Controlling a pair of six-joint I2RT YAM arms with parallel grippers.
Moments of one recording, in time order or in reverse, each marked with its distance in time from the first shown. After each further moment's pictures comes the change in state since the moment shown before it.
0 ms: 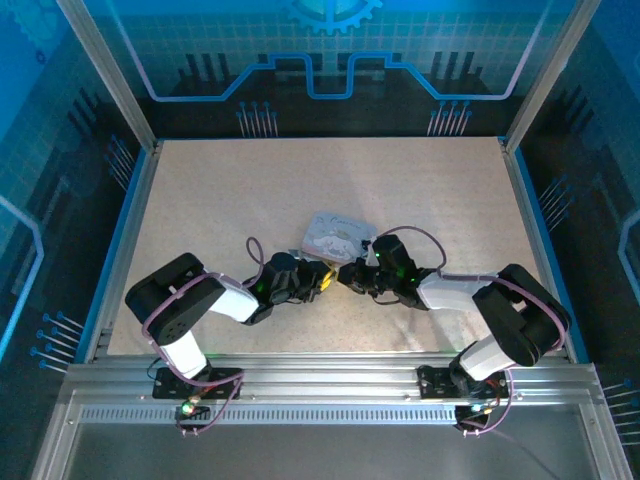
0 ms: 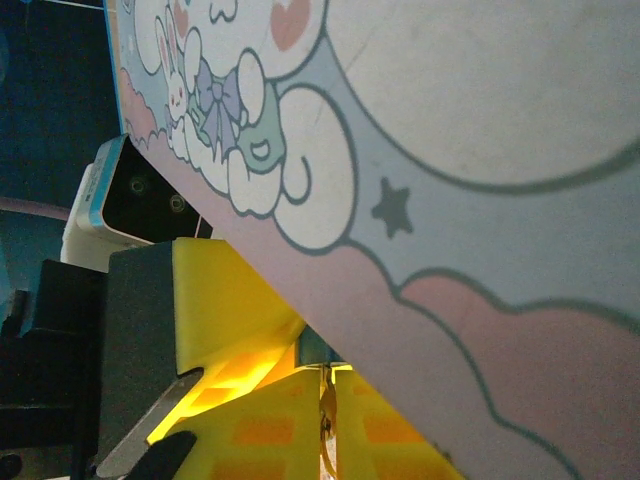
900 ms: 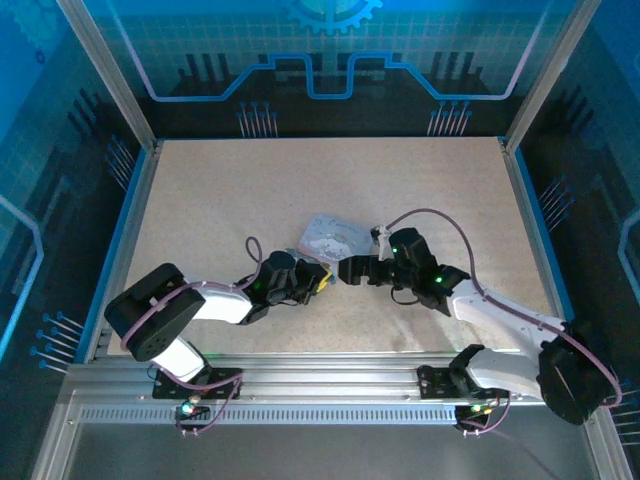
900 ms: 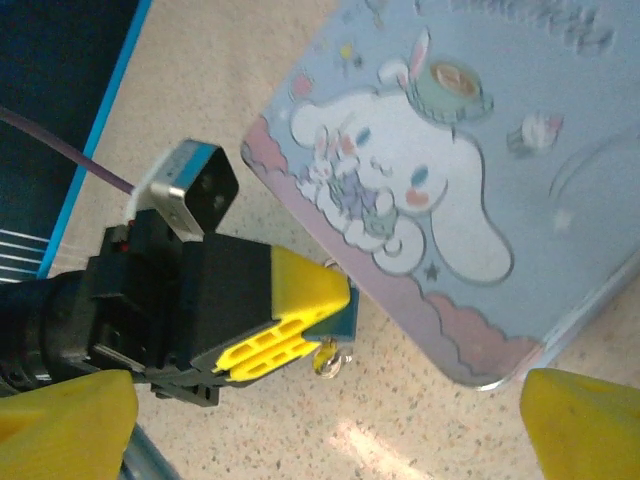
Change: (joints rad) left arm -0.004 -0.141 0.001 -0.201 -0.002 0.089; right arm 0.003 -0.386 0.086 -0.431 0.188 -0.509
